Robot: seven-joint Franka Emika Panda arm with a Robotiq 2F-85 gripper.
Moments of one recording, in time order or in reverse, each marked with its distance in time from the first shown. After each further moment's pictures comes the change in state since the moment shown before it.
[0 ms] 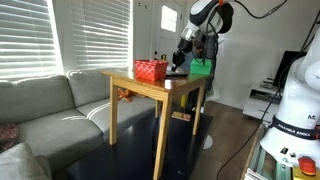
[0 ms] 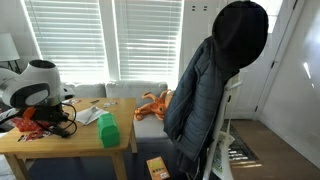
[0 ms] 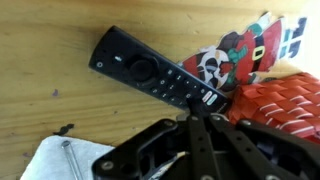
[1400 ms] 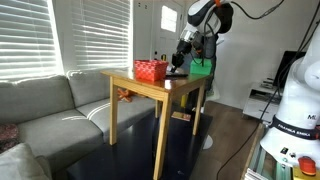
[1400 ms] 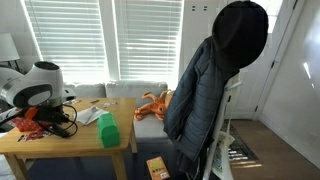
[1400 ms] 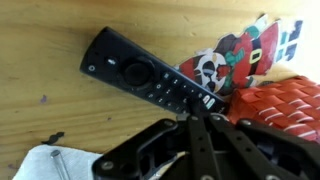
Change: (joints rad) arm -0.007 0.030 0.003 0.023 0.038 -0.034 -0.035
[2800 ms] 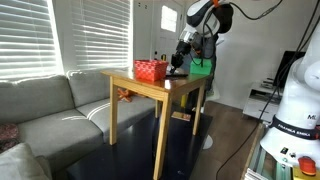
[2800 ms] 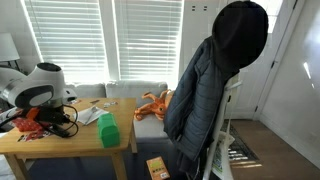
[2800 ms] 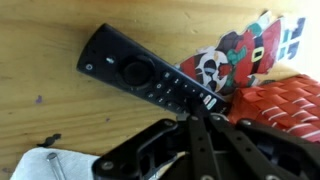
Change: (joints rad) arm -0.003 0.018 0.001 0.009 0.022 0.000 -0.019
